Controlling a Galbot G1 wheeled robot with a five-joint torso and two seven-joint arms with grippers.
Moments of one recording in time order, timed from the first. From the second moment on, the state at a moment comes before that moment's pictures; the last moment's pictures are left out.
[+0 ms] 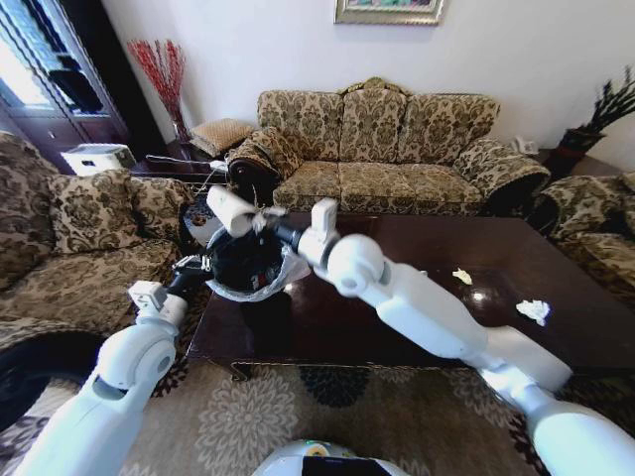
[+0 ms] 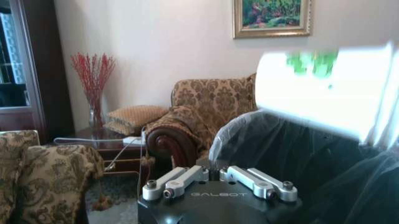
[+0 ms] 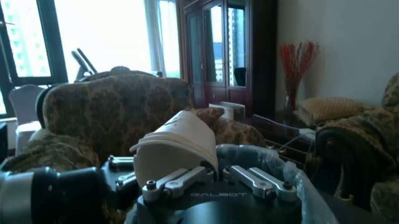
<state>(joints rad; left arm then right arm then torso) 1.36 -0.96 -0.75 -2.29 -0.63 0.37 -0.22 -0.18 1.12 -0.51 1.99 1.03 -0.47 0.25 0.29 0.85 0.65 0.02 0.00</state>
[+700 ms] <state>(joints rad) 1.36 -0.98 -0.75 -2.29 -0.63 0.37 -0.21 -0.18 1.13 -0.41 1.98 0.98 -0.43 0.35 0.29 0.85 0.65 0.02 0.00</state>
